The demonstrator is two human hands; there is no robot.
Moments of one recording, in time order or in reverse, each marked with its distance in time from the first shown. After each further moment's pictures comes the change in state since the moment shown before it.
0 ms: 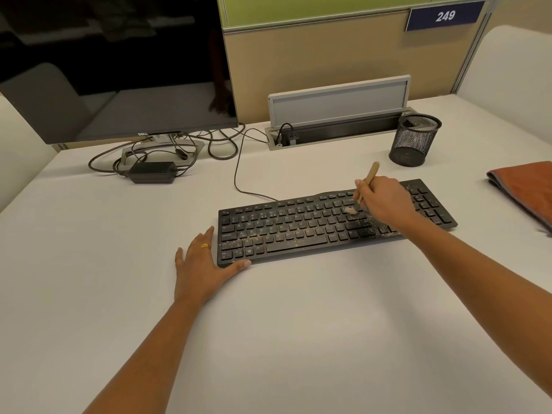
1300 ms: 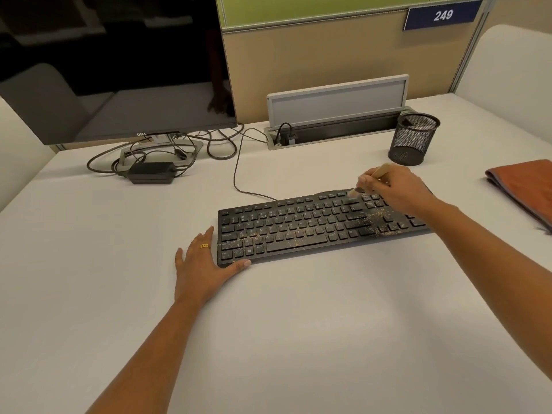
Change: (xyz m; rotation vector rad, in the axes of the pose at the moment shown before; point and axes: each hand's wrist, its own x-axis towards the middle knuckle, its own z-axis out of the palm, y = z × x) left_hand 0.000 -0.001 -0.002 0.005 -0.010 0.000; right_hand 0.006 0.013 -0.029 0.024 -0.097 -0.247
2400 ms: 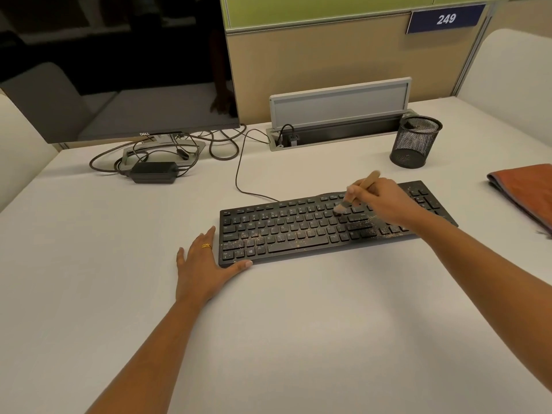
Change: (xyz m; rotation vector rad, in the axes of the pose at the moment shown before) left_hand 0.000 -0.001 0.002 0.002 -0.004 0.000; right_hand -0.008 -0.026 0.015 0.203 -0.115 0.086
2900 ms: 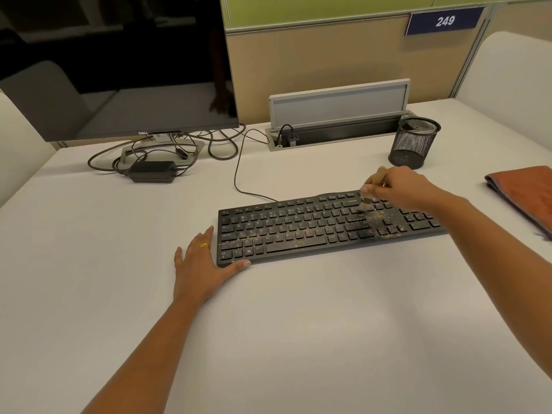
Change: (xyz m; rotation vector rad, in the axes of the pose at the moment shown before) left_hand 0.001 0.000 -0.001 -0.007 0.003 -0.002; right_hand 0.010 0.008 -0.036 -0.386 -0.067 0.100
